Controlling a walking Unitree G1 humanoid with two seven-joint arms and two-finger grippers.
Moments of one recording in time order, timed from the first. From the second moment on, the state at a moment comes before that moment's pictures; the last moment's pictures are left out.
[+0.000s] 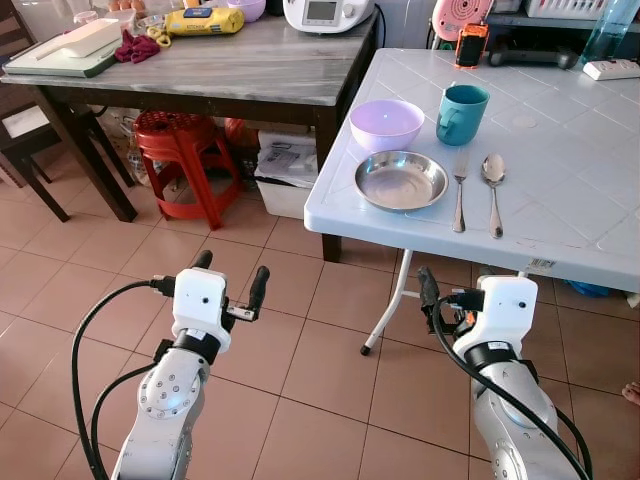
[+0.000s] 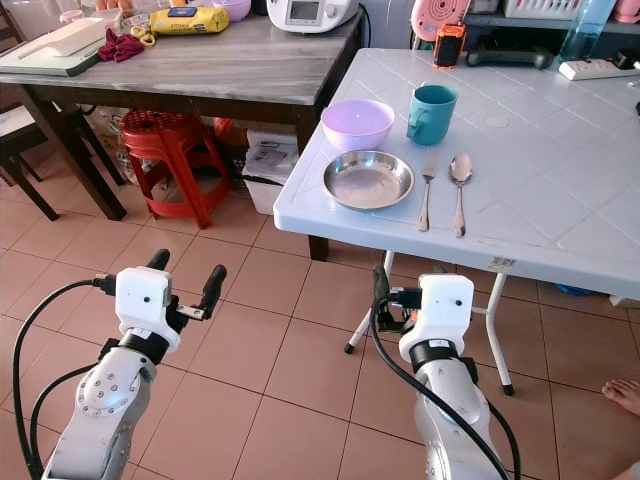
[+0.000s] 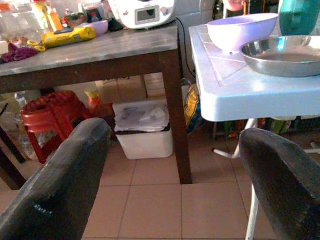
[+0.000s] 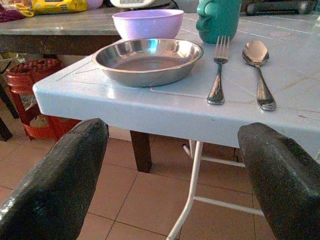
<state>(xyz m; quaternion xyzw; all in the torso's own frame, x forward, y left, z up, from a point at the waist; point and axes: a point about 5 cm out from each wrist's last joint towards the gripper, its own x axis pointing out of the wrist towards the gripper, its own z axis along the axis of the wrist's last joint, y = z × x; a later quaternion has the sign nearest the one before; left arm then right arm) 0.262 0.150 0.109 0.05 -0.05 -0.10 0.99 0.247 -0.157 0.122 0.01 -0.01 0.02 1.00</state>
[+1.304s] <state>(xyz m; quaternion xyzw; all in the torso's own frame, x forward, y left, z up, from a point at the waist) 0.262 0.150 0.109 0.05 -0.05 -0.10 0.99 0.247 -0.157 0.122 0.01 -0.01 0.02 1.00</state>
